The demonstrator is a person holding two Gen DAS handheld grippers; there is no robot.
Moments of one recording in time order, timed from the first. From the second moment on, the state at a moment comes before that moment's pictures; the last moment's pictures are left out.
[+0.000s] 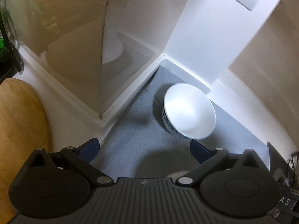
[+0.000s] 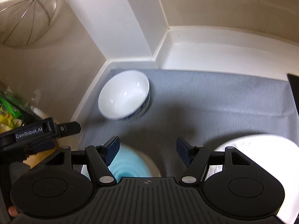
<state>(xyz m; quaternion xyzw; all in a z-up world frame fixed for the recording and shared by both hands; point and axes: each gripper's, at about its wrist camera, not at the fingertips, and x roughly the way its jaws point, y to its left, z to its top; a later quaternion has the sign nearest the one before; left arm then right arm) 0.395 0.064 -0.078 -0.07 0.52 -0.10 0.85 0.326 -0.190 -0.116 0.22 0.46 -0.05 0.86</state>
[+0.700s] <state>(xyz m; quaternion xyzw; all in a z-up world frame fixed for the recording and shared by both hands) 0.451 0.027 -0.129 -0.11 0.54 -0.02 0.84 0.422 -0.207 -0.169 0.19 0.47 -0.07 0.86</state>
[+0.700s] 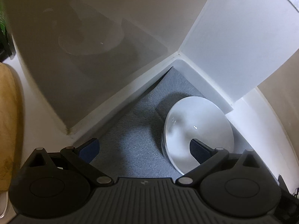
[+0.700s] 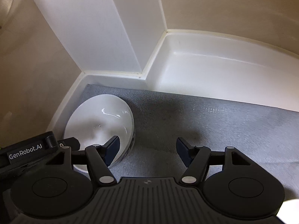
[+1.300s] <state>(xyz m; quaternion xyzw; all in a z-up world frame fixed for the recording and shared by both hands) 0.458 0.015 -0.137 -0.09 0.54 -0.05 0.84 0.447 -0.202 -0.198 0.20 0.49 -0.03 0.85</state>
